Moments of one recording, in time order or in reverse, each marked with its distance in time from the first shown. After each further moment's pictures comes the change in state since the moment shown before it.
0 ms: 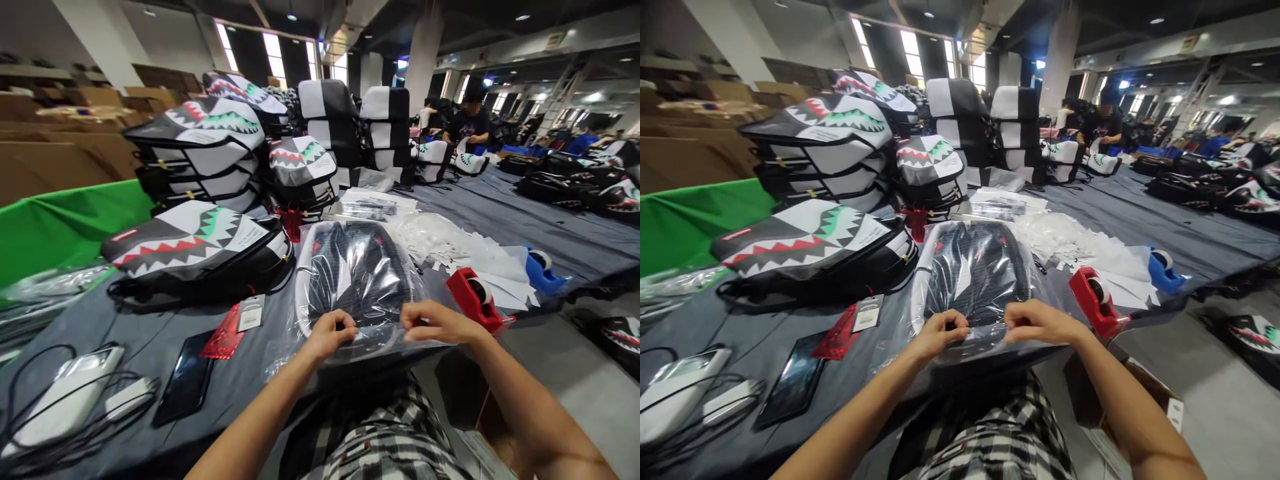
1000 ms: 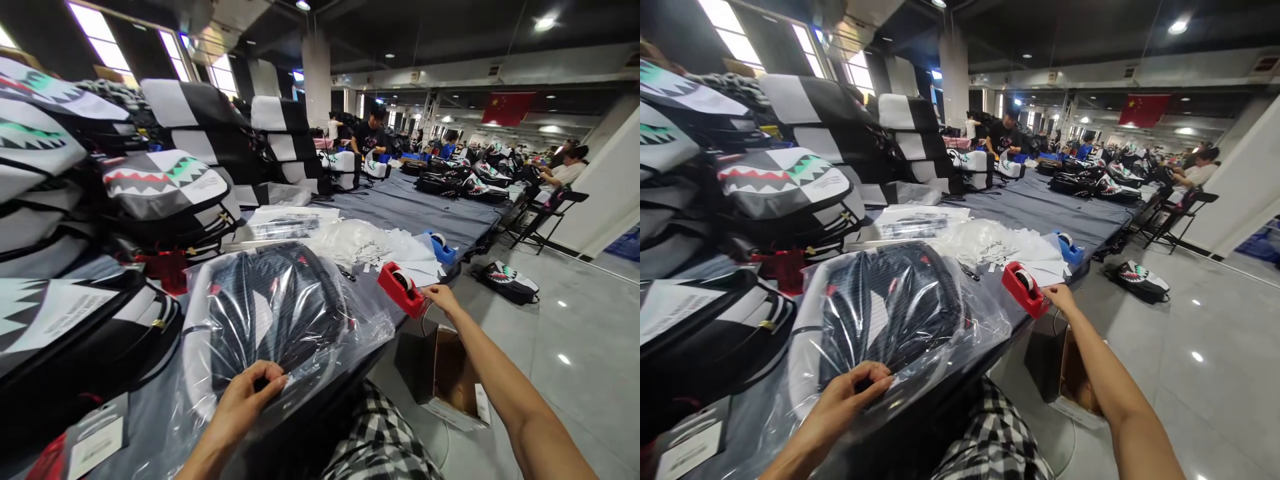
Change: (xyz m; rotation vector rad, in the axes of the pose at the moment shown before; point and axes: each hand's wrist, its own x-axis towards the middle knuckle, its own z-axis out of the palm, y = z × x) left_hand 0.000 0.001 -0.010 0.092 -0.084 0.003; right_hand -0.192 0.148 -0.064 -0.194 1.297 0.767
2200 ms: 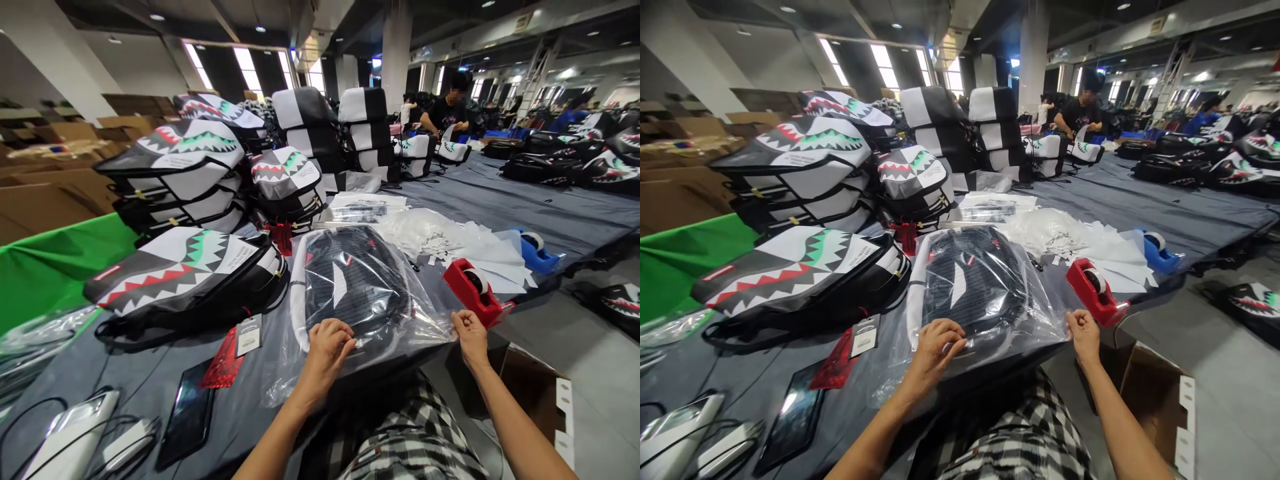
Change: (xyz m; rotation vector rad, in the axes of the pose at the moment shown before) left_hand -0.024 -0.004 0.007 0.412 0.193 0.397; right_hand -0.106 -0.030 0.122 0.664 -0.017 0.024
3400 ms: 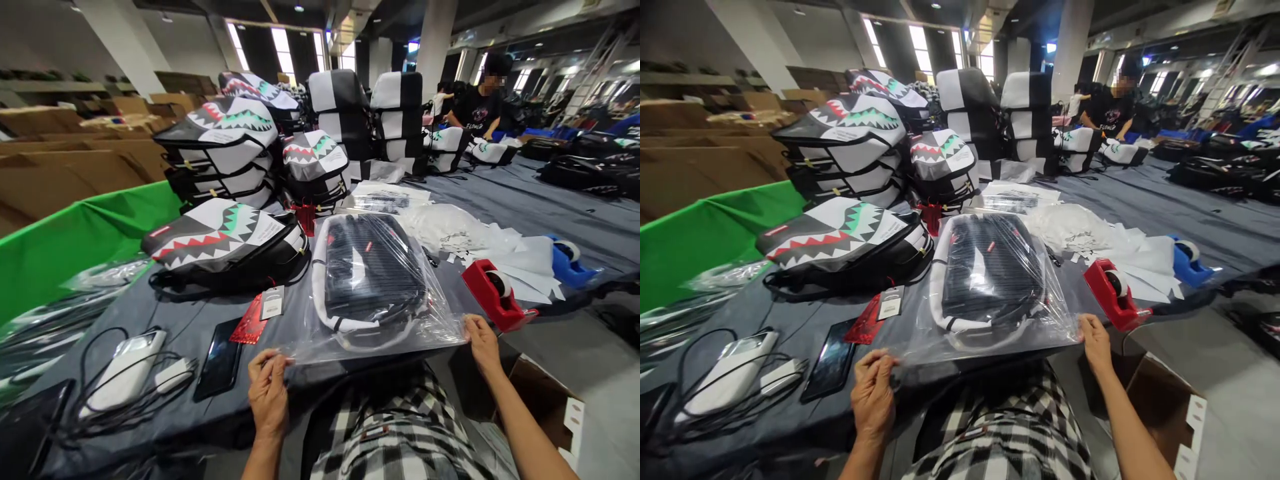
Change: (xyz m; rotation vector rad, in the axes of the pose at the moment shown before) left_hand -0.129 -0.063 -0.007 -0.125 0.923 -0.481; right_hand -0.005 0.005 -0.014 -0.320 -0.133 -0.102
